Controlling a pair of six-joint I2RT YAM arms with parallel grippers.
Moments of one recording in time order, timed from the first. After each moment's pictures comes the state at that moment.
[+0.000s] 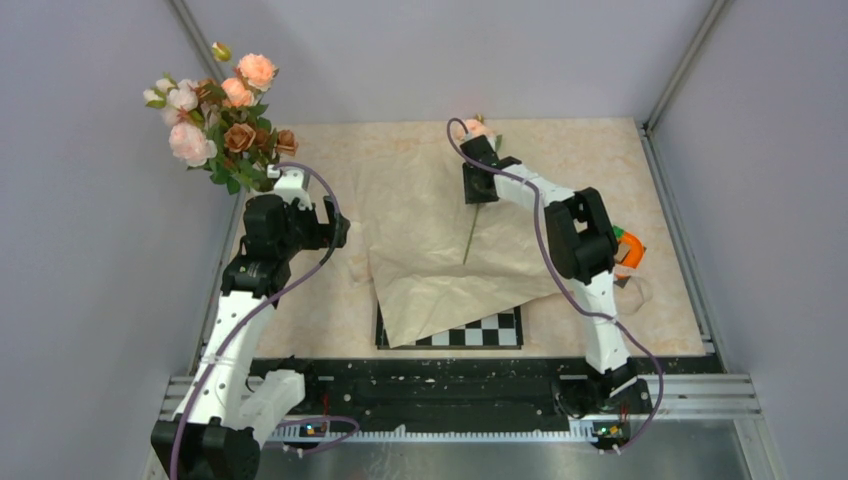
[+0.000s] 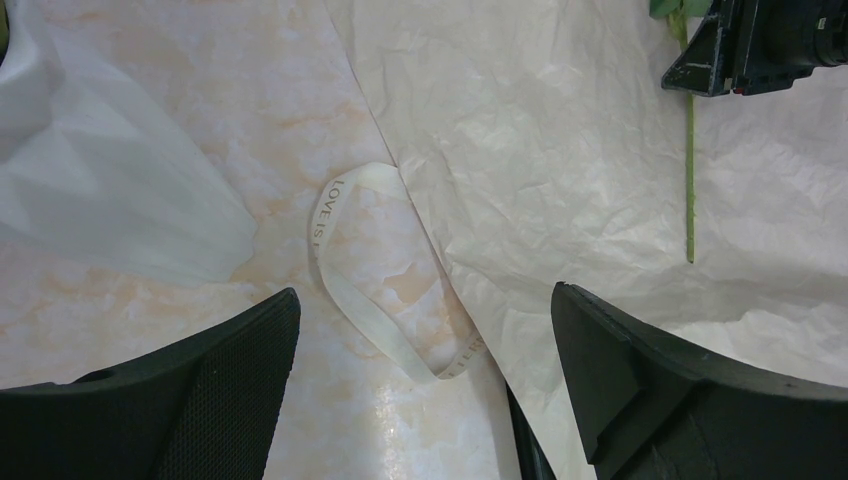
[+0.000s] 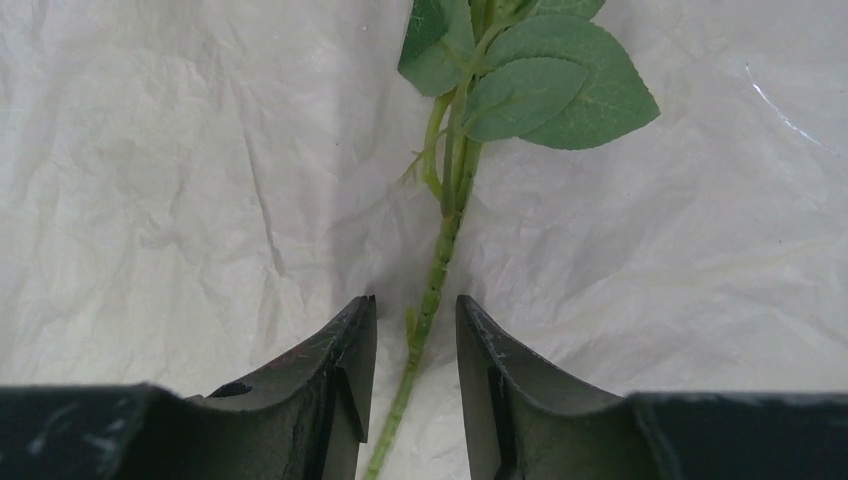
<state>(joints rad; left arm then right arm) -0.08 0.90 0.85 -0.40 0.16 -0.13 0.49 2.27 1.79 -0.48 0.23 0.32</state>
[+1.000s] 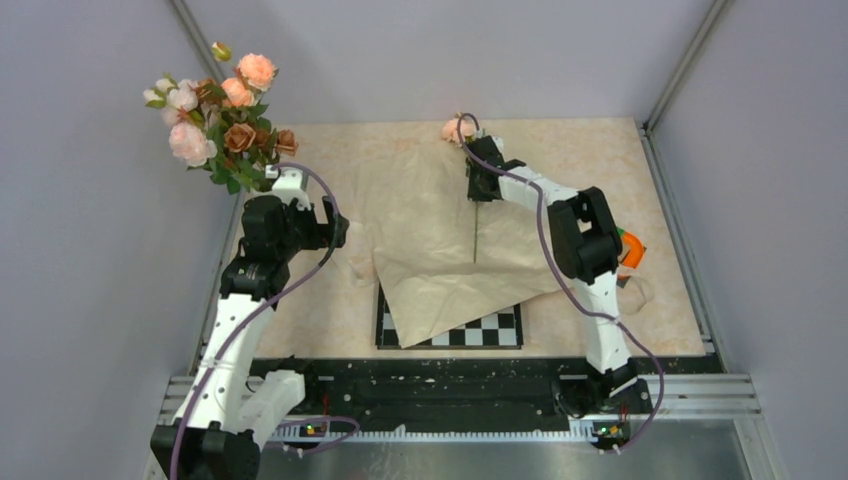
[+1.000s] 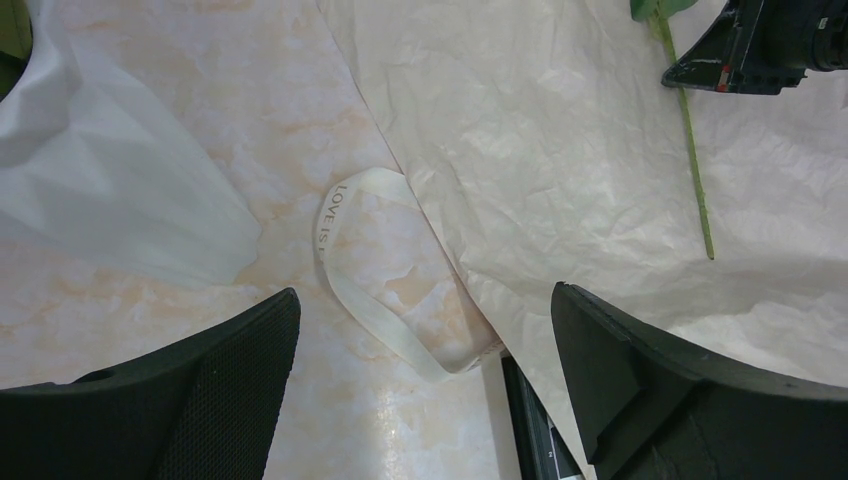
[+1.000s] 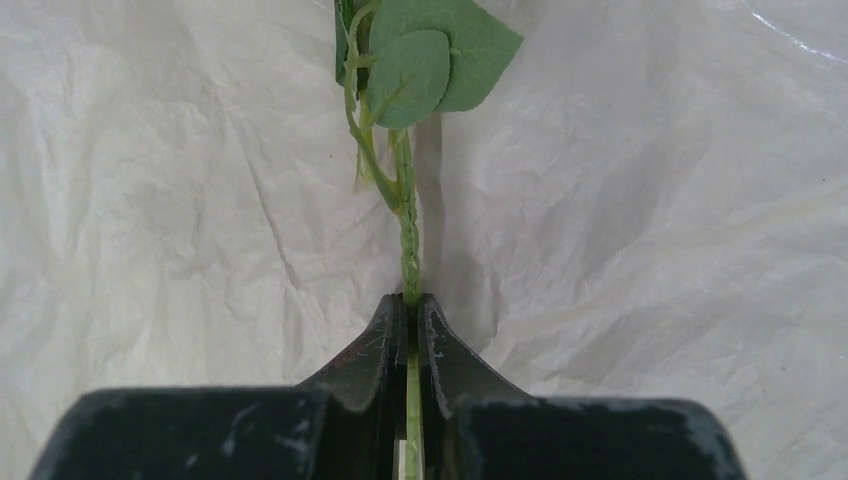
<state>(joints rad) -0.08 0.89 0.85 -0.40 0.16 -0.13 0.47 2.26 1.76 -0.40 0.20 0.44</state>
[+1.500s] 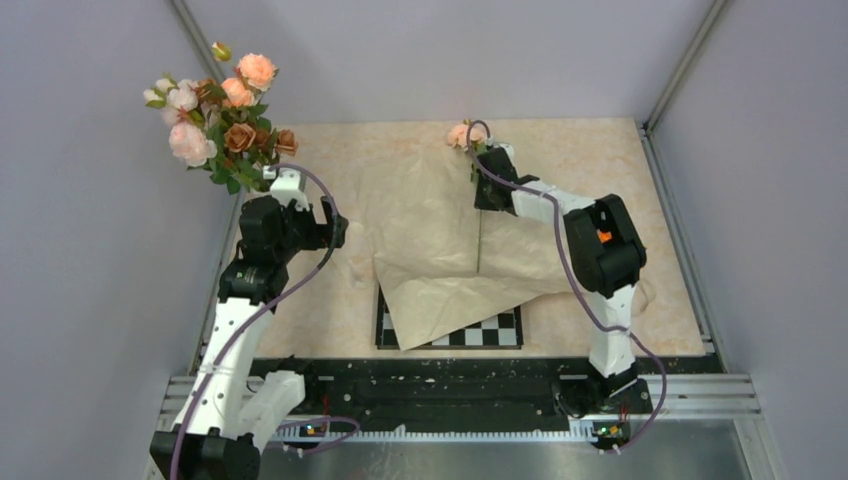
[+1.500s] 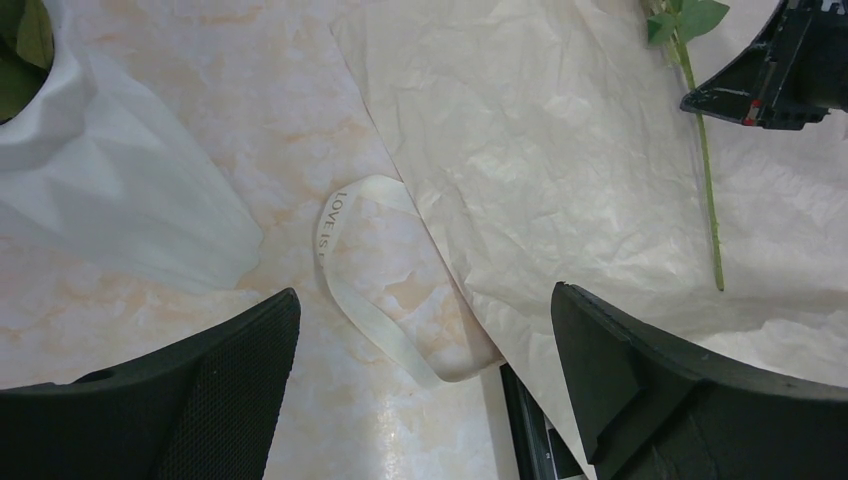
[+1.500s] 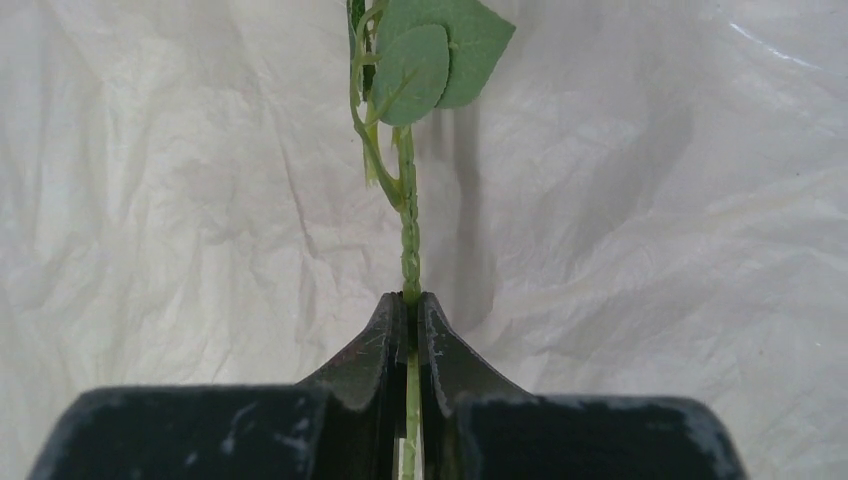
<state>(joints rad) -0.08 0.87 0.85 -0.40 0.16 -0.13 0.47 2.09 1.48 -0.22 0.18 0.46</state>
